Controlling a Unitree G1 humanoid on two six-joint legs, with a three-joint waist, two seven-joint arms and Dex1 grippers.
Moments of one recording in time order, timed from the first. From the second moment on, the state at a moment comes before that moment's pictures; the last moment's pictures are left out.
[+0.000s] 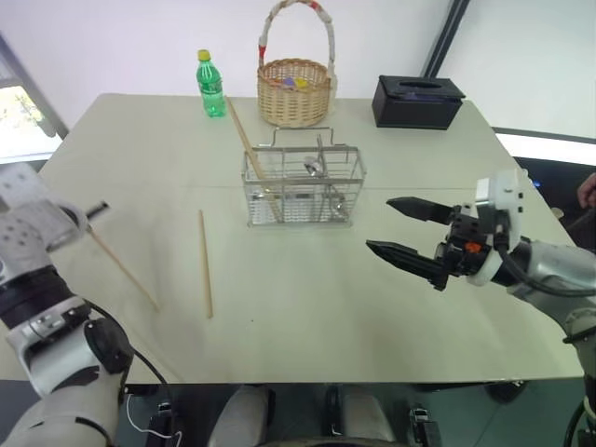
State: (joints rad) left arm -0.80 0.61 0.70 0.29 -0.53 0.95 0.42; right arm -0.17 -0.81 -0.29 -0.61 0.97 0.74 0.67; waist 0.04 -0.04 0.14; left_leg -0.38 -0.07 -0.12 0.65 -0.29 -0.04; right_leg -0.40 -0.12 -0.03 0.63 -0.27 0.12
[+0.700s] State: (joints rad) left arm -1.29 0.37 0.38 0.57 -0.46 0.22 -0.21; right arm -0.13 -0.80 -0.31 -0.71 1.04 0.76 0.48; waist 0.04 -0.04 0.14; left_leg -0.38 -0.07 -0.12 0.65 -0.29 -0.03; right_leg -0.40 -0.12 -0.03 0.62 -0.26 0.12
